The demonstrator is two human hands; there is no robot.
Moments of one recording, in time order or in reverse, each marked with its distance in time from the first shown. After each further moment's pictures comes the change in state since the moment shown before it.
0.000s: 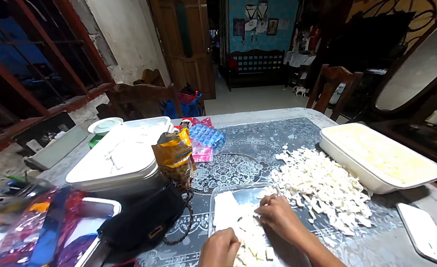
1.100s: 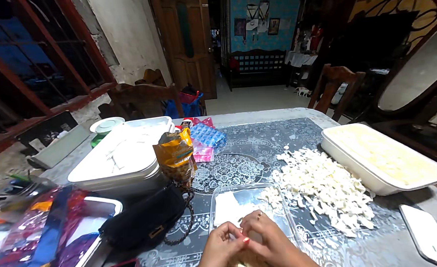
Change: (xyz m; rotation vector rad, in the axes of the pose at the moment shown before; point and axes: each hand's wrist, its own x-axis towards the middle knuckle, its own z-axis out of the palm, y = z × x) left_hand 0.006 0.006 0.003 -0.973 0.064 -0.272; right_hand -0.011 -0.036 0.032 0.437 0.179 -0.315
